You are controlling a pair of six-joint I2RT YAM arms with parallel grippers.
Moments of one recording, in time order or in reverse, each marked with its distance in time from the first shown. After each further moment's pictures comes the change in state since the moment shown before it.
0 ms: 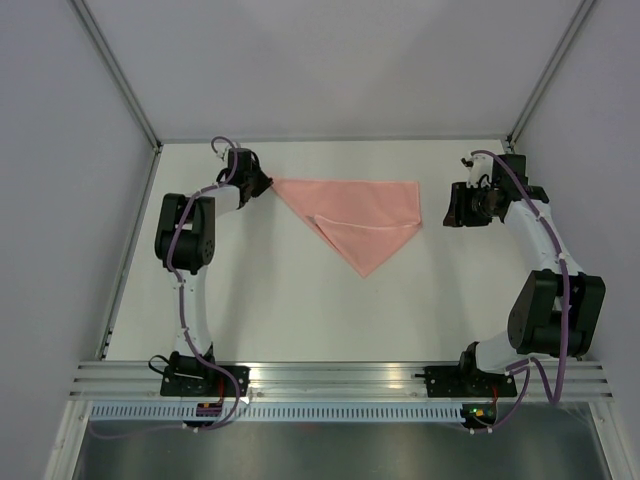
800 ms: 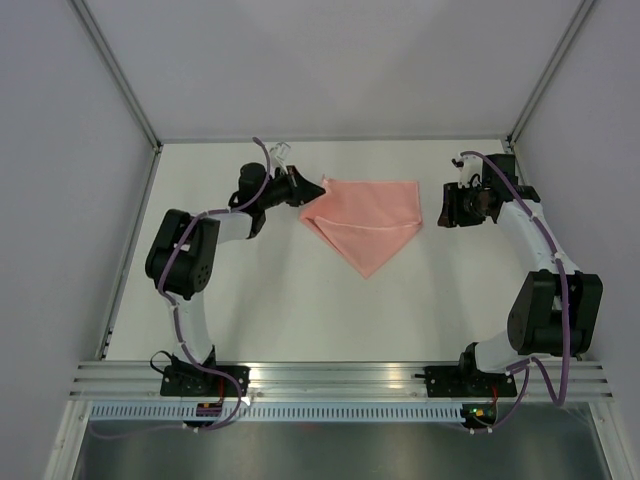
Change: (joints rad) left arm -0.142 -0.264 -0.395 0.598 0.589 0.146; right arm 0.055 0.000 -0.008 0.025 0.046 -0.004
